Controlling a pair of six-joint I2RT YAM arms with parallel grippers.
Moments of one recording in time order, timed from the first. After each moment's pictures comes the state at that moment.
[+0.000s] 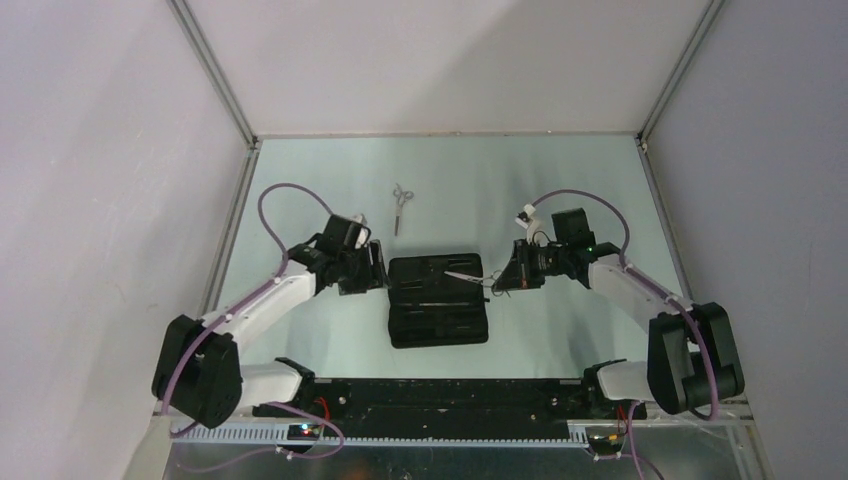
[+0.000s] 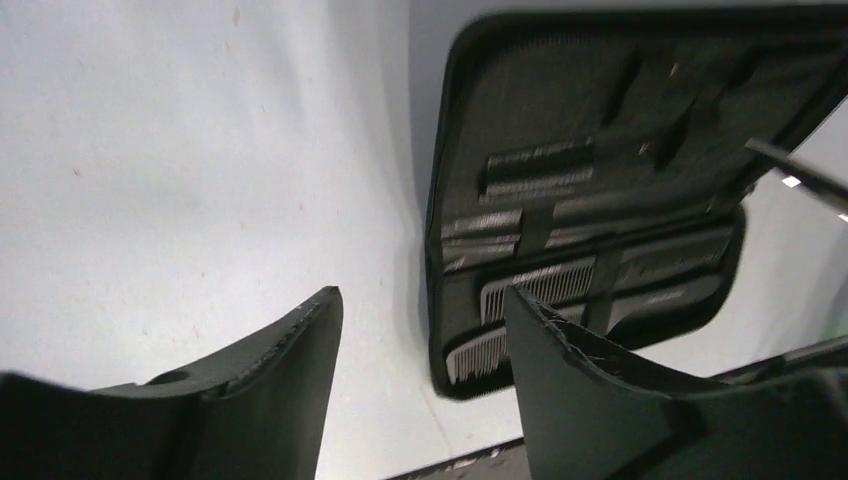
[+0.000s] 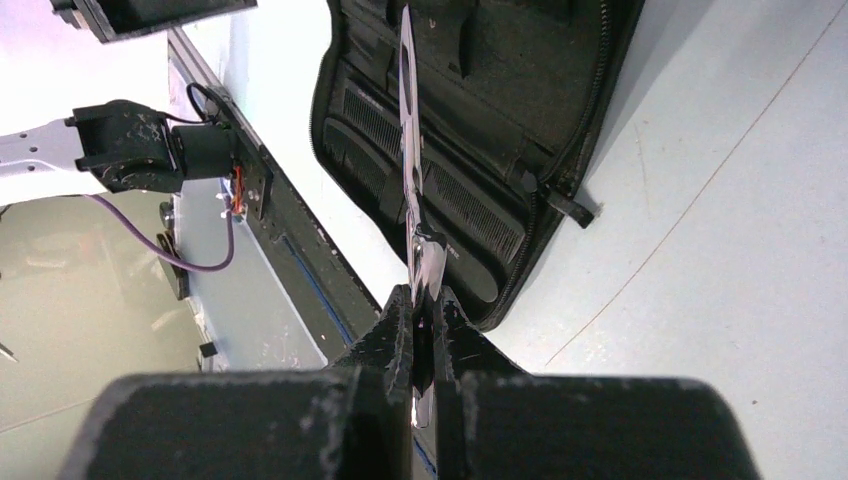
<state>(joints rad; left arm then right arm) -0.46 1.24 0.77 -0.58 0.09 -0.56 0.27 1.30 0.71 -0.34 -0.83 0.27</state>
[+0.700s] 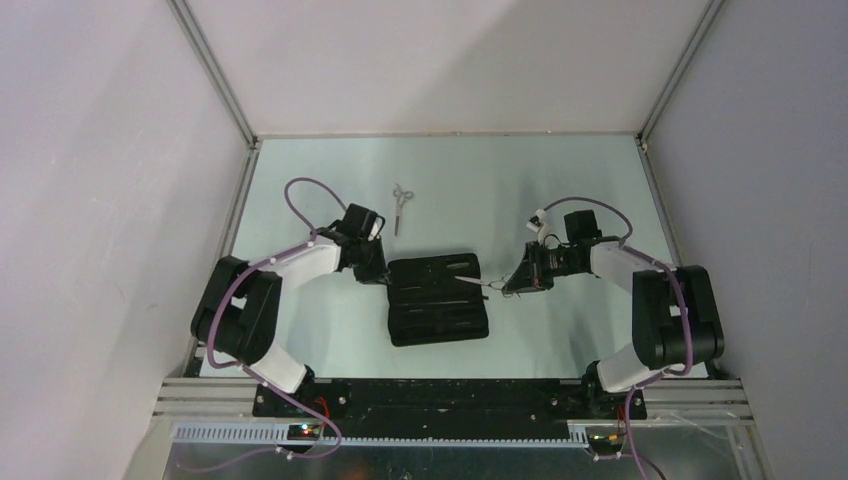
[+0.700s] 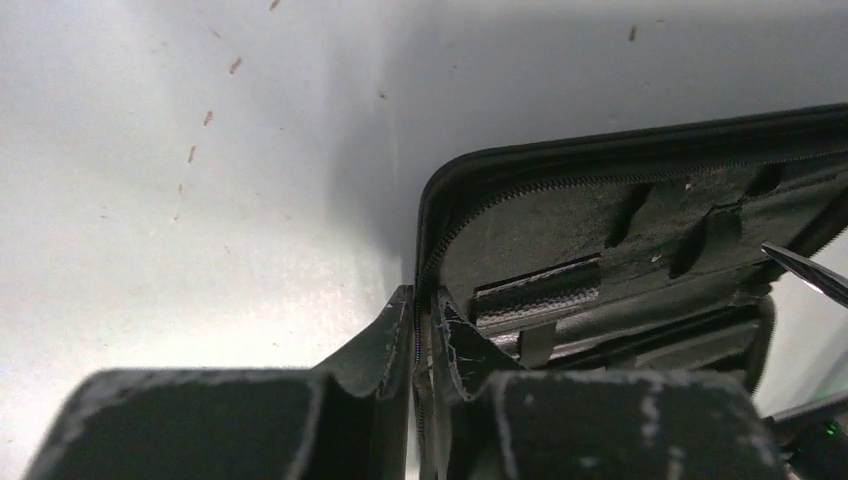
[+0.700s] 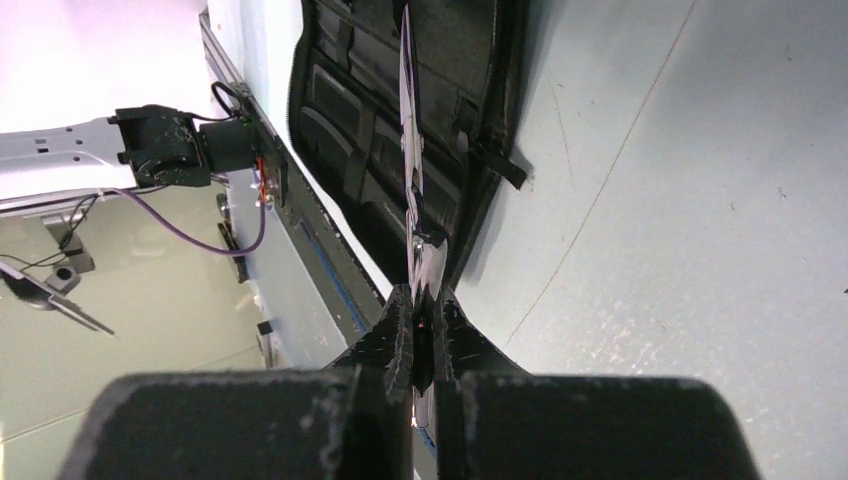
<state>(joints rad) -0.41 1.57 0.86 -0.41 0.14 -0.60 0.12 1.51 0.75 -0.40 -0.98 0.14</state>
